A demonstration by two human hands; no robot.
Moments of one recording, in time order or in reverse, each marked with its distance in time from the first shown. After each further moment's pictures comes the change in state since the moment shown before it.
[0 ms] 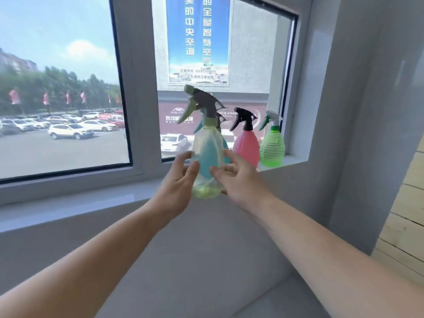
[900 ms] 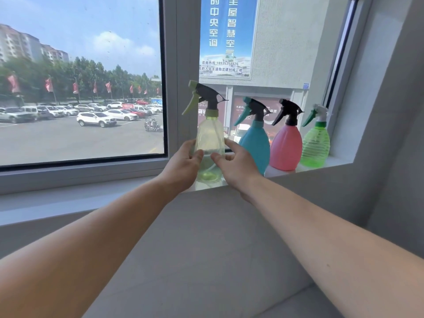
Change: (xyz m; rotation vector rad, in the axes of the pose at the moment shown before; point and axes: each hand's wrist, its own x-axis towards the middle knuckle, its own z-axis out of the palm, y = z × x) left_hand 0.052 -0.036 -0.075 0.222 0.091 -0.128; right_hand 0.078 0.016 0.092 -0.104 -0.004 0.025
